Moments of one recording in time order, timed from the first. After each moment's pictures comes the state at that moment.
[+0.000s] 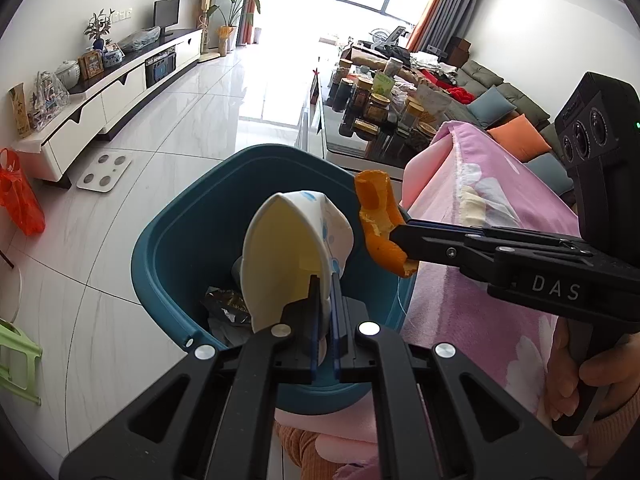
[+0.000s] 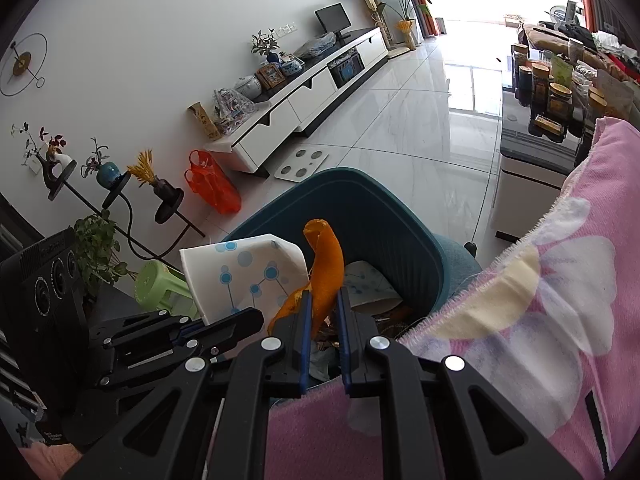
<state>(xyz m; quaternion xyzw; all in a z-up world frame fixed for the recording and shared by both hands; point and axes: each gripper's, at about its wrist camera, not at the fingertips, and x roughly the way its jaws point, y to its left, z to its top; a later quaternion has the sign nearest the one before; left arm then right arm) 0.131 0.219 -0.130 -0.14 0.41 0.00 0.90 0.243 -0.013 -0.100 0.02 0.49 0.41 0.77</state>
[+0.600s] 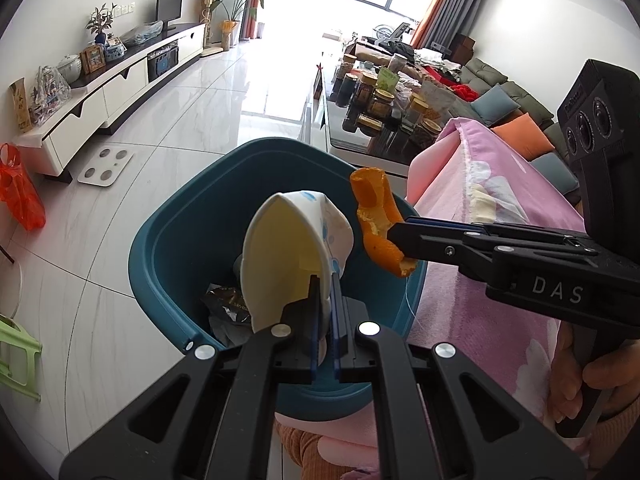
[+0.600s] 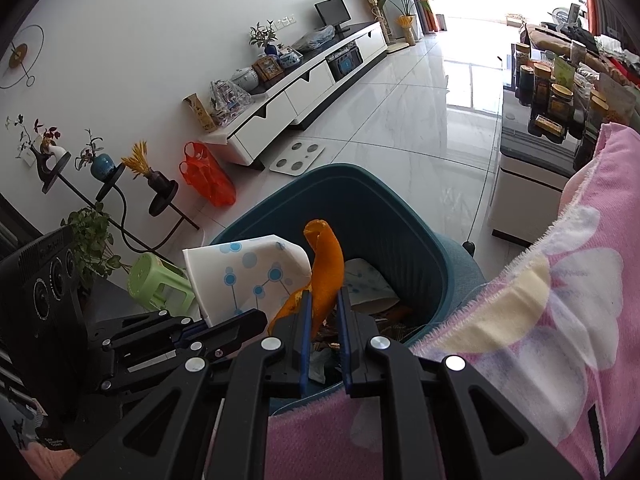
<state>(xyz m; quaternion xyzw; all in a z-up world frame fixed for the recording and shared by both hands) 0.136 0.222 -0.138 -0.14 0.42 0.01 0.89 0.245 -0.001 -0.102 0.00 0.50 0.40 0.77</state>
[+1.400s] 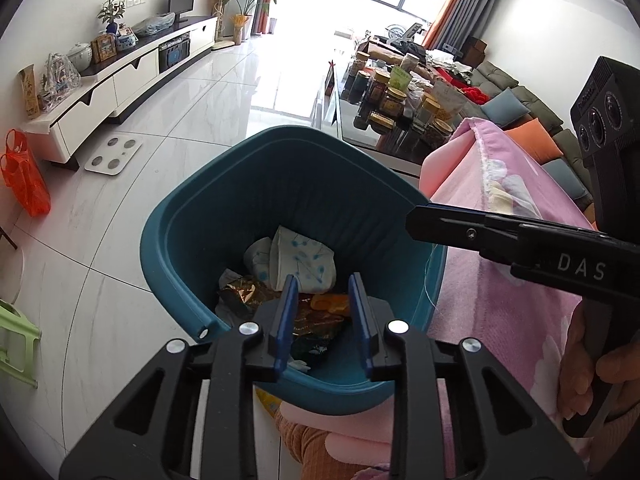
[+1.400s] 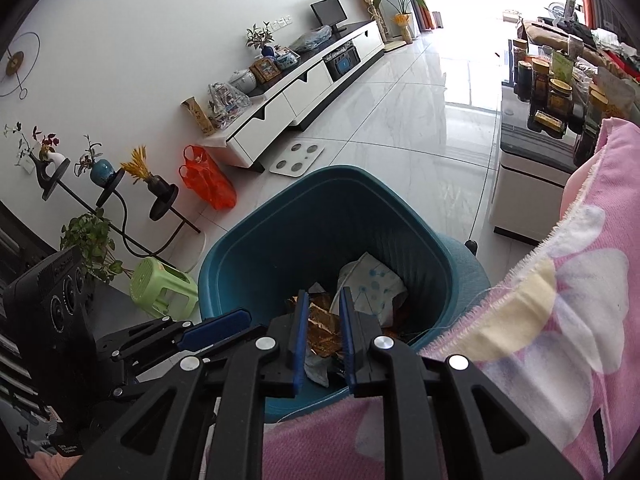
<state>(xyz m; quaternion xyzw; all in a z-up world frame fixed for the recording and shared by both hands) 0.133 0.230 -0.148 -0.16 0.43 0.03 0.89 0.248 -0.005 -0.104 0.02 0.49 0.40 0.77</state>
